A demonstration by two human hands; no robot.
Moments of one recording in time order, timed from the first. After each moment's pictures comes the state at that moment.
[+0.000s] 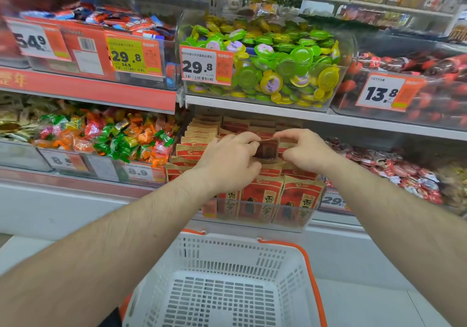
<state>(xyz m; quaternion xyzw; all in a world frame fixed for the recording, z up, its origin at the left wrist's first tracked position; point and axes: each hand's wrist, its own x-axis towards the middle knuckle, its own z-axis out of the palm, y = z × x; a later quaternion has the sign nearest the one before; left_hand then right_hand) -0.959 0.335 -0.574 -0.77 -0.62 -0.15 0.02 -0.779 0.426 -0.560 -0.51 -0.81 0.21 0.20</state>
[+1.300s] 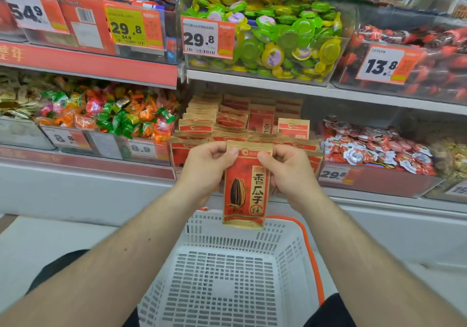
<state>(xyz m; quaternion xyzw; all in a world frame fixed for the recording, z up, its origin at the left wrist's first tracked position) -0.960 0.270 -0.622 -0.41 -0.53 -0.59 -0.45 -0.803 0.318 -0.615 -0.44 -0.65 0.47 0.40</state>
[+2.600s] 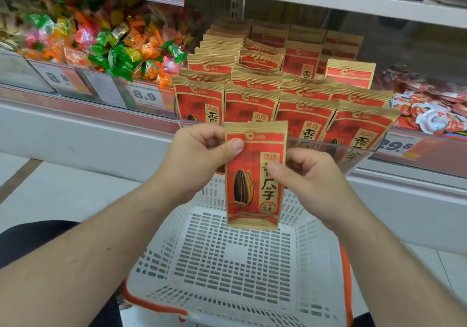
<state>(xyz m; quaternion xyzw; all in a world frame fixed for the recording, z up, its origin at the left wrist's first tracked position) -0.987 0.255 -0.687 -0.44 -0.53 -0.59 -0.42 -0.793 0.308 -0.684 -0.38 -0.70 0.54 0.28</state>
